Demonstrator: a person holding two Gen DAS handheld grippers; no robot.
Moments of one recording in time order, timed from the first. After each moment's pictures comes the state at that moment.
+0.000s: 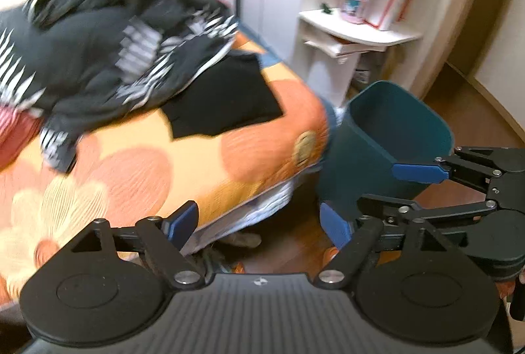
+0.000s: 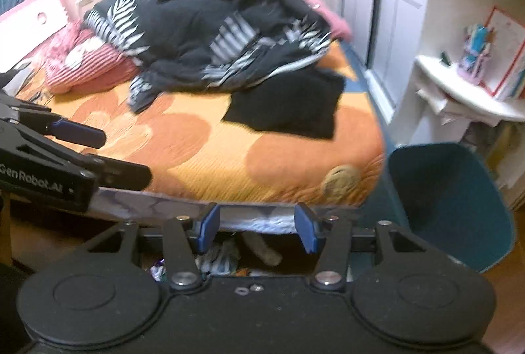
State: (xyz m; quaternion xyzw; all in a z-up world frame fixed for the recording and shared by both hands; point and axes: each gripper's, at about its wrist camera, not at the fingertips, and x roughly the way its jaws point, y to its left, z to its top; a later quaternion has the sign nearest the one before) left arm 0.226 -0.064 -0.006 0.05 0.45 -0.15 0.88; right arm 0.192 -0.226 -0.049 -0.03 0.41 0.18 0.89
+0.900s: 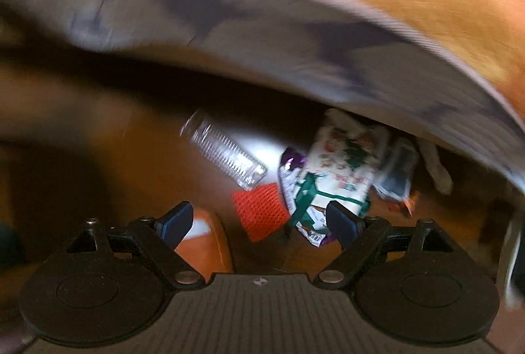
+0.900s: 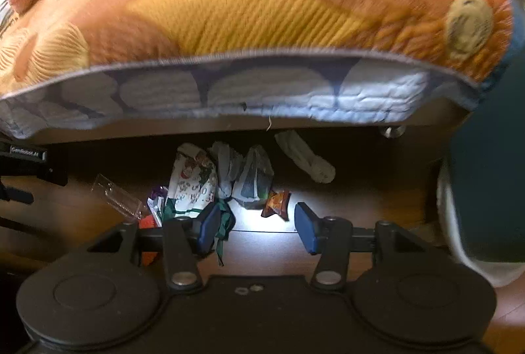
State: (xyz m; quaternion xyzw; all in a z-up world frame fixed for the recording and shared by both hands) left arm 0.220 0.188 -0.300 -0.20 0.65 0.25 0.69; right arm 0.244 -0.147 -0.276 -0.02 0.57 0.19 0.80
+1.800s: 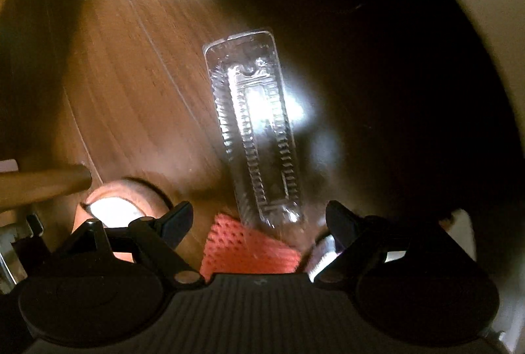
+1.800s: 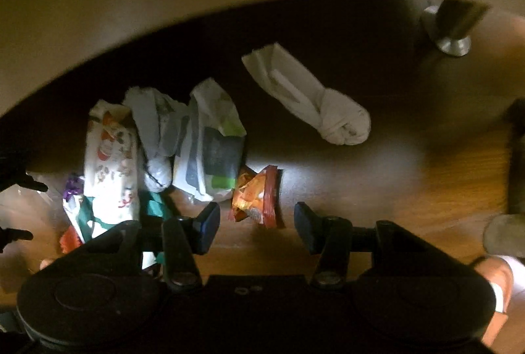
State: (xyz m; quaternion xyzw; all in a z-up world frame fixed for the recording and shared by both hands) left arm 0.237 0.272 -0.524 -0.40 0.62 0.44 0.51; right arm 0.321 -0.136 -0.508 0.00 0.67 0.16 0.72
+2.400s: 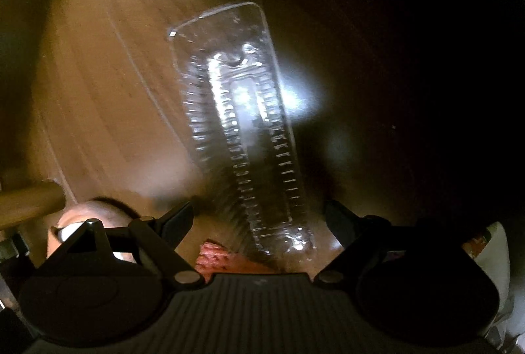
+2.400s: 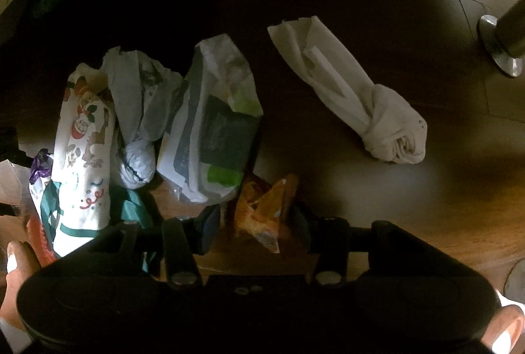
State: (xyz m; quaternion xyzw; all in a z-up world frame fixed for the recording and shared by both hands) left arm 0.243 0.276 -0.573 -0.39 0.63 0.42 0.52; right arm 0.329 -0.107 -0.556 -0.05 0.68 0.19 0.71
